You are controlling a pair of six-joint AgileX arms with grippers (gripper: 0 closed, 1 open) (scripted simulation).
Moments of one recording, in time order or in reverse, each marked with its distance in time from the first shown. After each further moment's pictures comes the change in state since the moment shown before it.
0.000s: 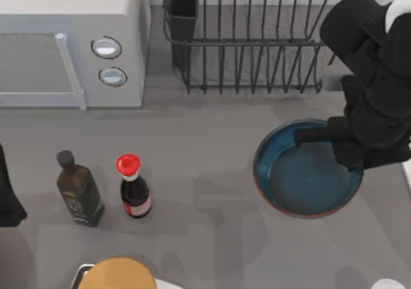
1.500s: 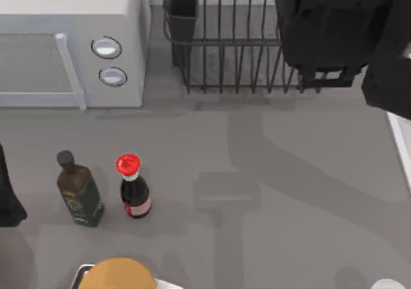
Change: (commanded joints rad) left arm 0.000 0.000 0.000 0.000 0.000 0.000; right arm 0.485 -0.190 0.117 1.141 0.960 -0.431
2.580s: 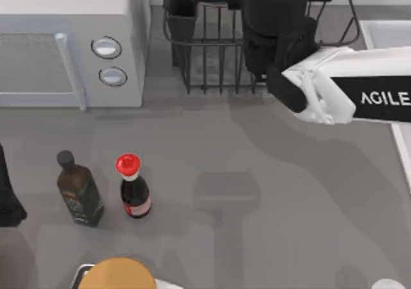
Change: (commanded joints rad) left arm 0.000 0.000 0.000 0.000 0.000 0.000; right arm -0.368 0.563 -0.098 0.689 -0.361 -0.014
